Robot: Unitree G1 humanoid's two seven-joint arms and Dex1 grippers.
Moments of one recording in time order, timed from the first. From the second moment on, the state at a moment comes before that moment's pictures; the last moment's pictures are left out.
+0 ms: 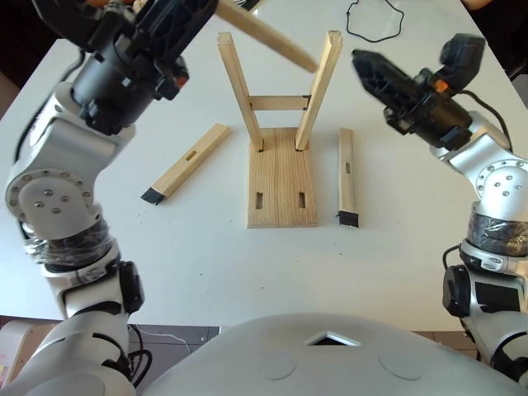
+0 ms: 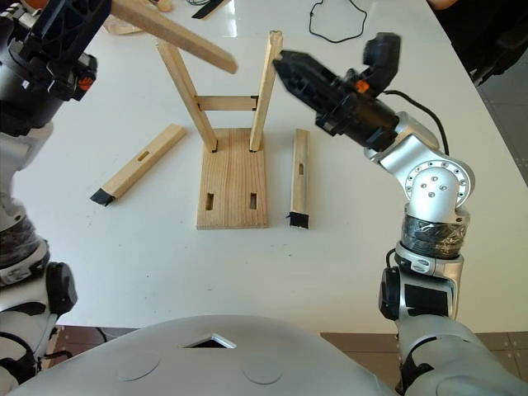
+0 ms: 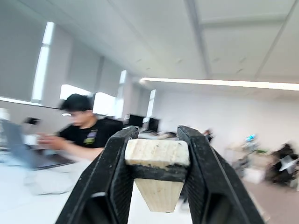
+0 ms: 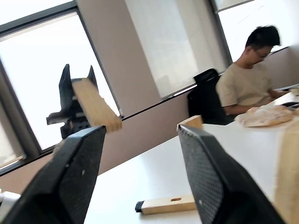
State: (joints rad) left arm -0.39 0.61 0.34 -0.45 -1.32 0.63 -0.47; right arm -0.42 -0.43 -0.25 -0.17 1.15 0.76 0.69
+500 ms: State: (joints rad) left arm -0.16 0.85 0.17 0.24 -0.35 0.13 -0.78; right arm -0.36 -0.36 -0.03 -0.11 0.64 0.45 0.63
